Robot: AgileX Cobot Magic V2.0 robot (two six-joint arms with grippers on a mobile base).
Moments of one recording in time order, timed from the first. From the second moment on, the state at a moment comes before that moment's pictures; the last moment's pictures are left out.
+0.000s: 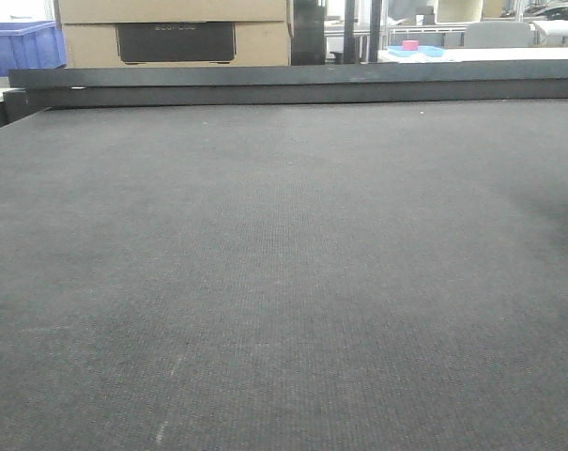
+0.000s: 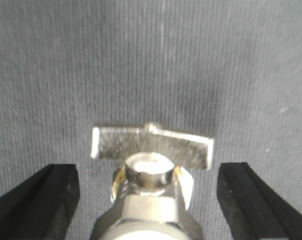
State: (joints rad) left arm -0.04 1.68 -1.18 0.06 1.03 0.02; right arm 0.04 1.66 -1.24 0.04 1.18 -0.05
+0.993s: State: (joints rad) left arm -0.04 1.44 -1.18 0.06 1.01 0.02; right arm 0.04 1.42 -1.24 0.04 1.13 -0.05
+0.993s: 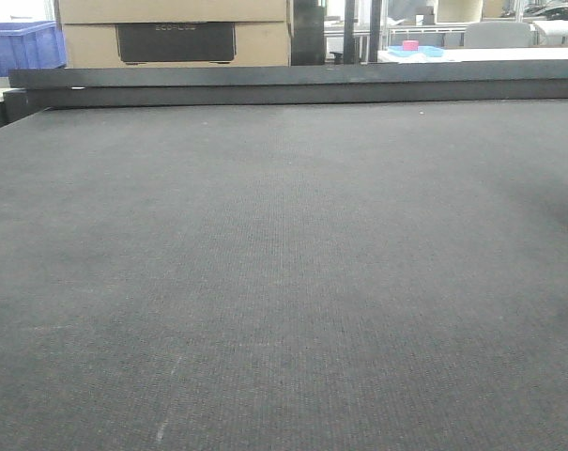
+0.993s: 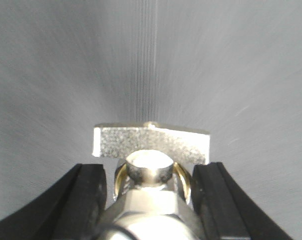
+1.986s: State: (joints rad) left arm -0.04 0.65 -0.81 -0.01 0.62 0.03; right arm 0.04 0.80 -0.91 0.04 0.71 -0.05
